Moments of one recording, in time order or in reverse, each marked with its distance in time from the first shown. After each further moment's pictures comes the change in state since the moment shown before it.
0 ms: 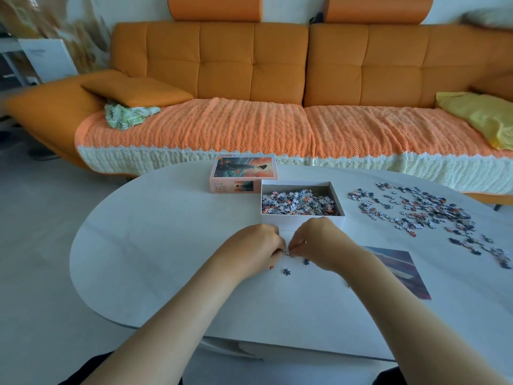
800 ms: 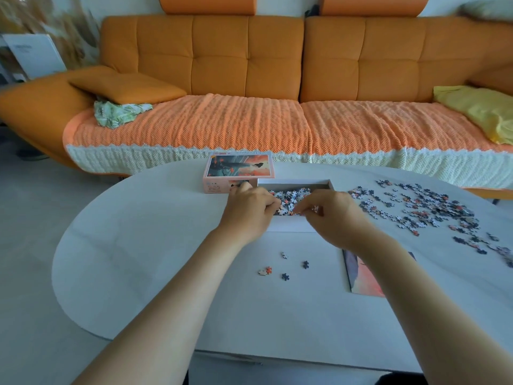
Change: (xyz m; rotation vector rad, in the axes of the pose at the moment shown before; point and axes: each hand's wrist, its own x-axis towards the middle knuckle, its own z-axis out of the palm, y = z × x) left_hand 0.057 -0.038 0.003 0.000 0.379 -0.183; right_hand 0.015 0.023 -0.028 0.203 0.379 -0.069
